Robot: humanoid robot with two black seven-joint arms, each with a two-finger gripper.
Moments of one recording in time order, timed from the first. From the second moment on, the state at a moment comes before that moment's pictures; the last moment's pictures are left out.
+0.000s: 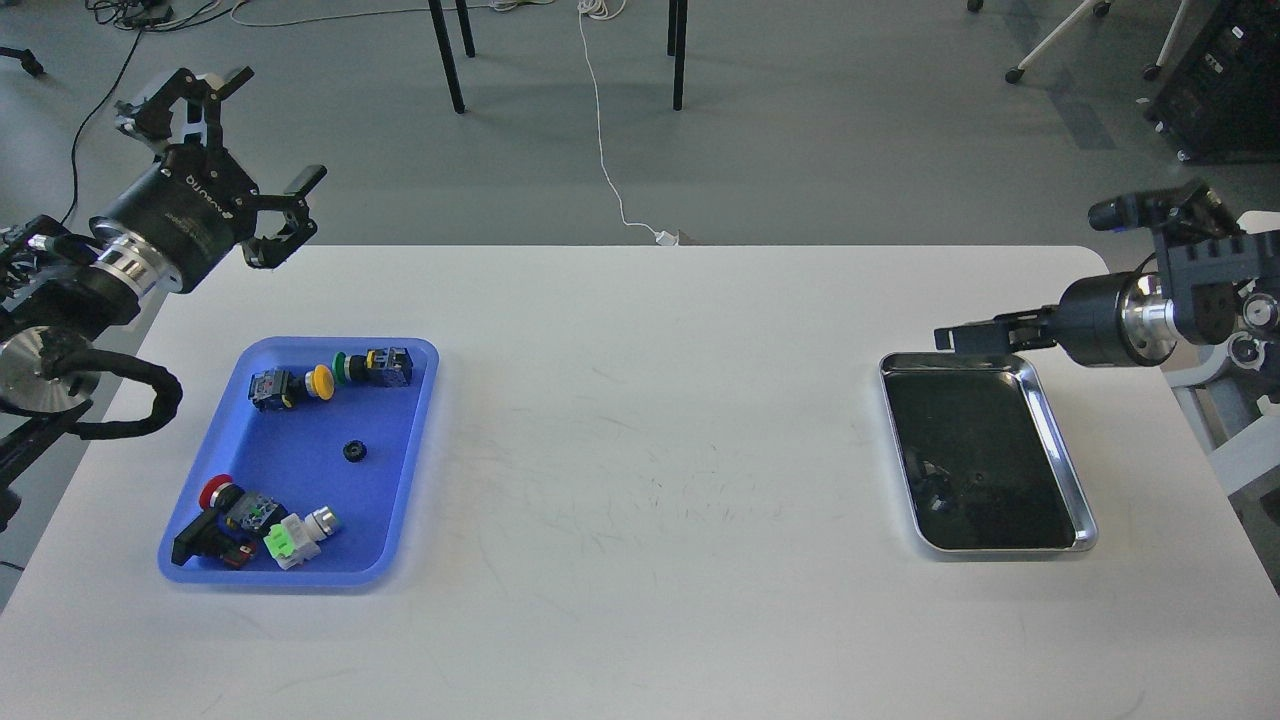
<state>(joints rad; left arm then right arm) -0.65 0.79 -0.71 -1.22 -0.01 -0.26 -0.21 1.34 -0.81 -0.31 1.08 -1.13 0.30 0.34</state>
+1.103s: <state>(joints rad) -0.62 0.95 -0.29 -1.31 1.88 -0.06 -0.26 0.68 -0.54 0.58 1.00 -0.21 0.22 0.35</state>
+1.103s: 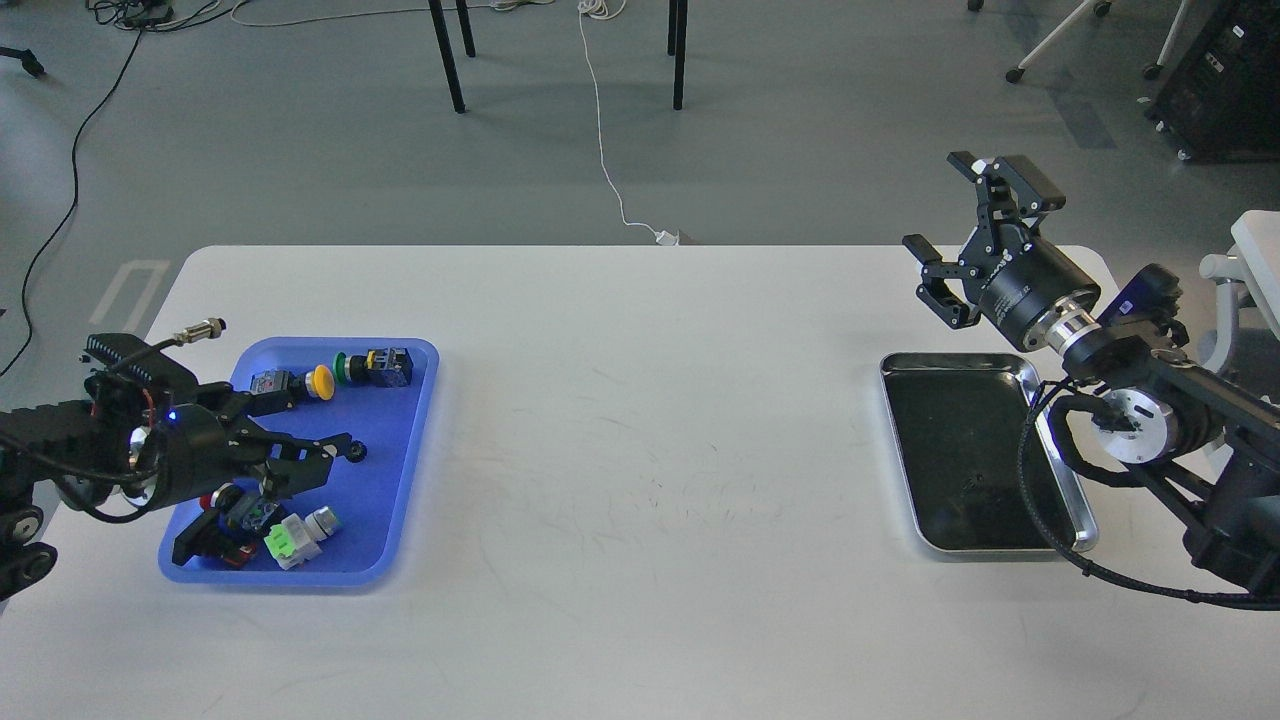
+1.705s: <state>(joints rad) -0.62 0.80 -0.28 -1.20 1.91 -0.05 -0.25 0.68 -0.51 0.60 1.09 -0.21 0.20 0.34</state>
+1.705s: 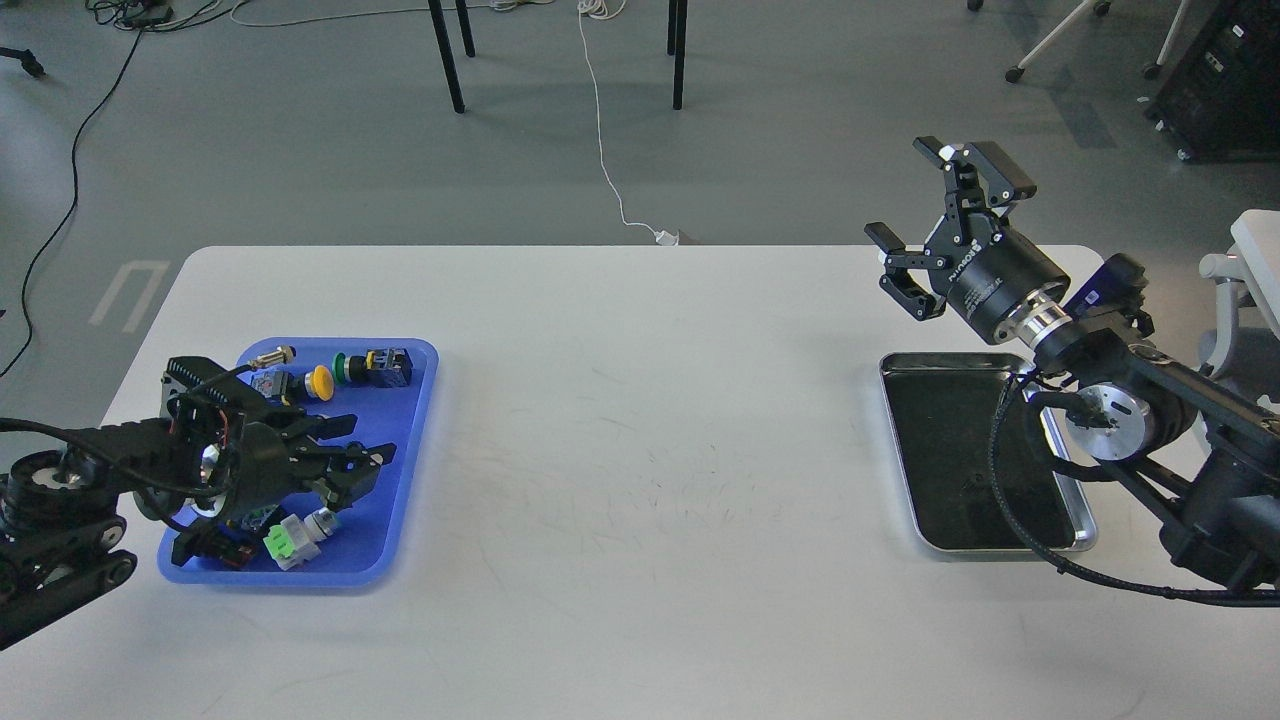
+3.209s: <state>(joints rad) -0.58 0.79 -0.28 -1.13 1.90 -0.02 -0.26 0.68 -0.54 0.60 1.09 -0.22 0.20 0.34</state>
